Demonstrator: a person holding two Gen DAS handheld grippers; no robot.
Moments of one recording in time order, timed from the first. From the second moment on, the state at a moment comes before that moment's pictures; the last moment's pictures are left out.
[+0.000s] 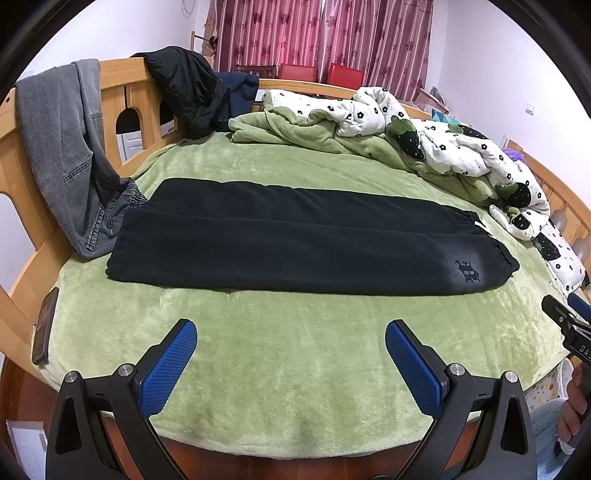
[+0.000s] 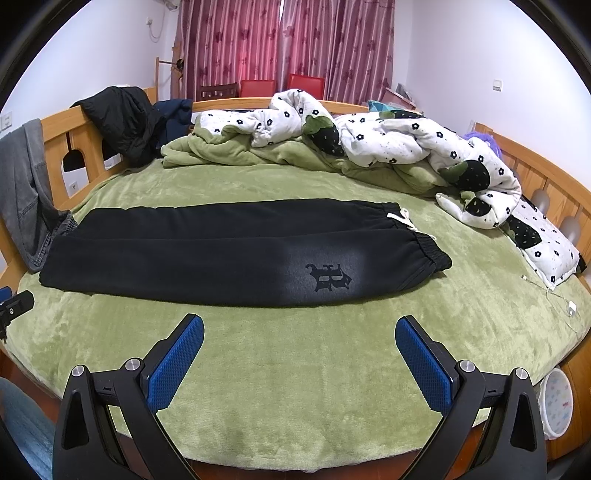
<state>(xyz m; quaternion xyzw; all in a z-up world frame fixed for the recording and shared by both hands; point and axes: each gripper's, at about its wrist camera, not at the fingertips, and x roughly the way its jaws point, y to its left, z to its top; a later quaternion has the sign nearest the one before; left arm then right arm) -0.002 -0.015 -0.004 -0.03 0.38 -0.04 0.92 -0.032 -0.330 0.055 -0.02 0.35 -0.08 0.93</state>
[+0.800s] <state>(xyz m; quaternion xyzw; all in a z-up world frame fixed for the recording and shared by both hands) 0.080 0.017 -0.005 -0.05 0.35 -0.03 0.94 0.036 -0.378 0.061 -0.02 0.33 -0.06 0.94</state>
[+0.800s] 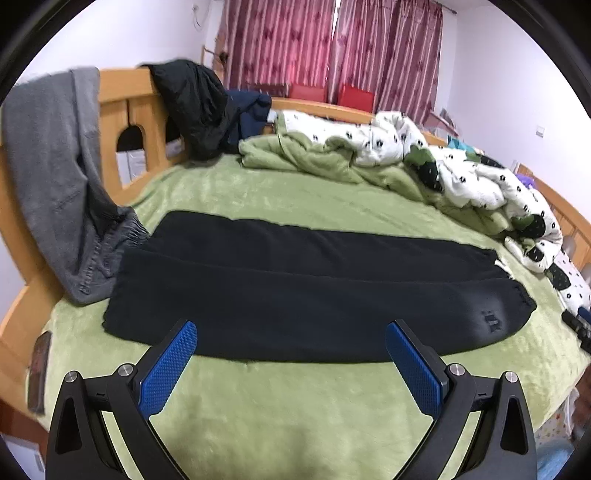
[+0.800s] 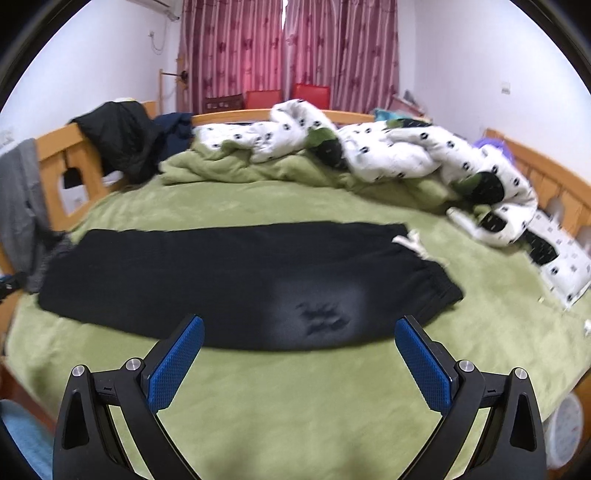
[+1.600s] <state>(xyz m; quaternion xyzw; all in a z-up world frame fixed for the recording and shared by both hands) 0.151 0.125 -0.159 -0.26 0.41 -0.04 0.87 0.115 -0.523 -0.109 0.16 0.41 -0.05 0.89</state>
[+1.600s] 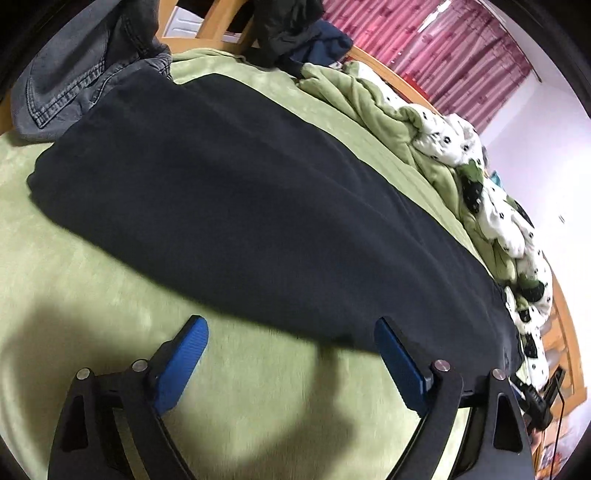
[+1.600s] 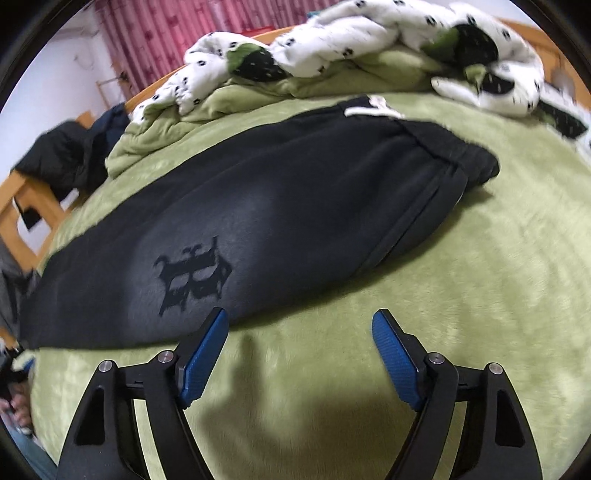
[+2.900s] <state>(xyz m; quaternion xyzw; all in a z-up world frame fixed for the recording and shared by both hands) 0.364 0.087 -0.099 -0.08 0.36 0.06 0.93 0.361 -0.537 -0.076 0.18 0.35 -0.12 0.91</state>
